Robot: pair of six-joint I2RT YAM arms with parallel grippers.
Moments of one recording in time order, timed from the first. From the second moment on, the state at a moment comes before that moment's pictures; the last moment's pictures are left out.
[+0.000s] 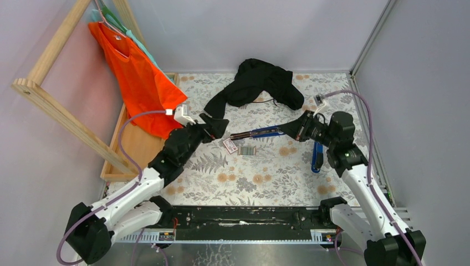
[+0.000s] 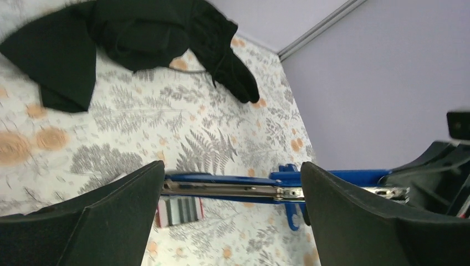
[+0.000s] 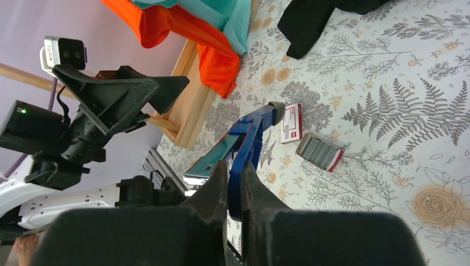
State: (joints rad) left arm -0.63 0.90 0.49 0.37 -0.18 -0.73; right arm 0.22 0.88 0.76 -0.14 -0.64 0.64
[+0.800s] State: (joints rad) left arm -0.63 1.20 0.83 -0.13 -0.01 -1.31; right arm 0.47 0.99 0.33 0.78 -0.34 0.75
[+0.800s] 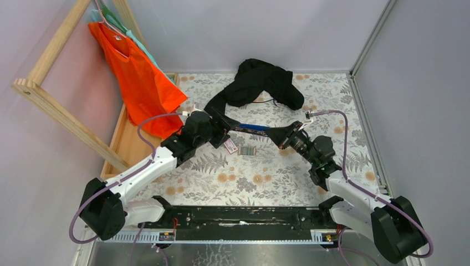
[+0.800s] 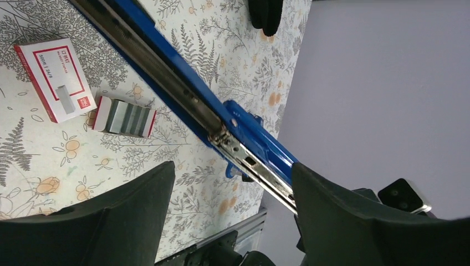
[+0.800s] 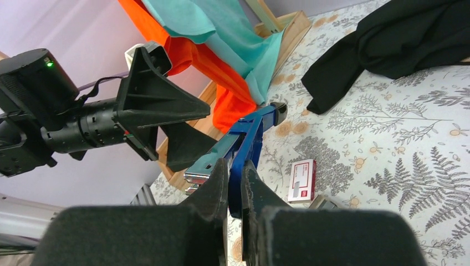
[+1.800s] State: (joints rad) left arm -0.63 1.29 0.83 -0.13 0.00 -1.62; right arm 0.54 1.12 0.30 0.98 -0.27 0.68
